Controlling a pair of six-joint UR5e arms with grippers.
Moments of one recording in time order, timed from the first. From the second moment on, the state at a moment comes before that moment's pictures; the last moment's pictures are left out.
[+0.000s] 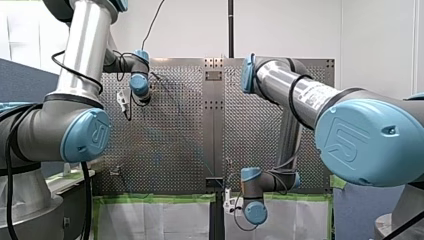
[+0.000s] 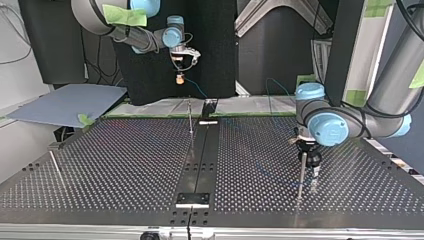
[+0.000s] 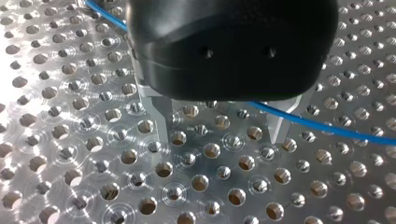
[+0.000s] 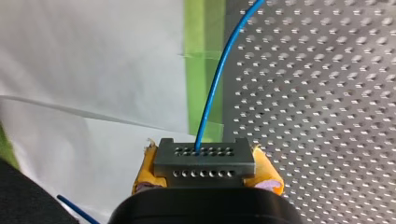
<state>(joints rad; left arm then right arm) -0.01 -1.89 -1.55 -2.96 -1.75 -1.91 2.20 -0.42 1.71 -1.04 1.81 1.64</state>
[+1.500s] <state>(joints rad) 0.00 -1.89 -1.55 -2.96 -1.76 -1.95 2.12 -0.73 2.00 -1.16 1.70 1.61</state>
